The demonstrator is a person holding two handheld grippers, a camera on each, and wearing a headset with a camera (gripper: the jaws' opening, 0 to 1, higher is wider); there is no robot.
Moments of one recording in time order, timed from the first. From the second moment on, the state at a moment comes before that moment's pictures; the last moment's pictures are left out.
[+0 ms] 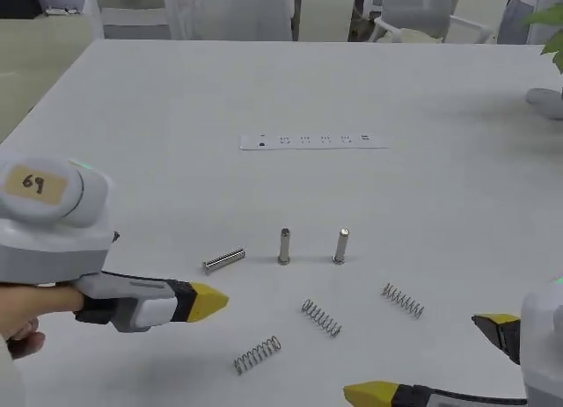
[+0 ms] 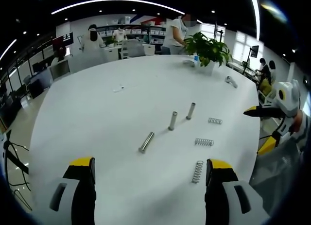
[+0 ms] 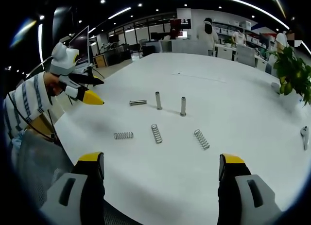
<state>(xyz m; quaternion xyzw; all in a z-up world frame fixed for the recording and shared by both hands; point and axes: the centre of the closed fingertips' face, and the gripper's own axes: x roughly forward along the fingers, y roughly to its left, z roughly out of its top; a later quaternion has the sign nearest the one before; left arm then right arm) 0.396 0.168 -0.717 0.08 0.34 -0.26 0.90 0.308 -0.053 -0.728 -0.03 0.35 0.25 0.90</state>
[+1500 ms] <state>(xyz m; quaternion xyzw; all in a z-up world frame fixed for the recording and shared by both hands) 0.448 0.138 -0.748 0.16 0.35 -0.34 0.86 0.311 -0.046 -0.730 -0.04 0.34 0.24 0.91</state>
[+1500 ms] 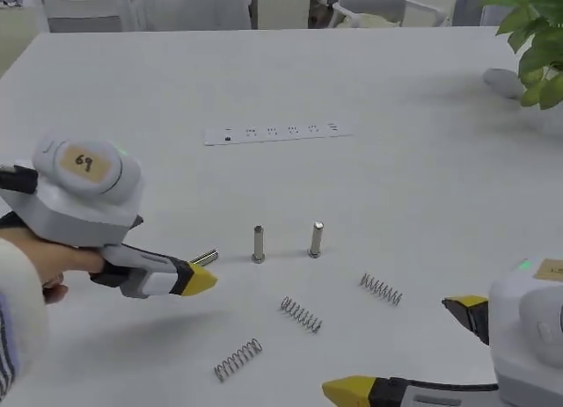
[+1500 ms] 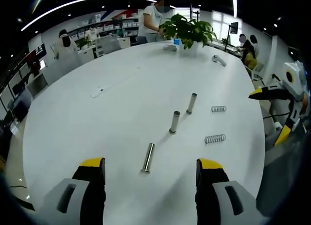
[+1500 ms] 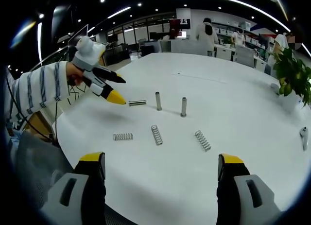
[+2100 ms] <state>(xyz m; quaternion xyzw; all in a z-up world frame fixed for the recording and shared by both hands) 0.460 0.131 -0.761 0.17 0.35 -0.36 0.85 0.314 -0.036 -0.733 -0.05 0.34 0.26 0.90</state>
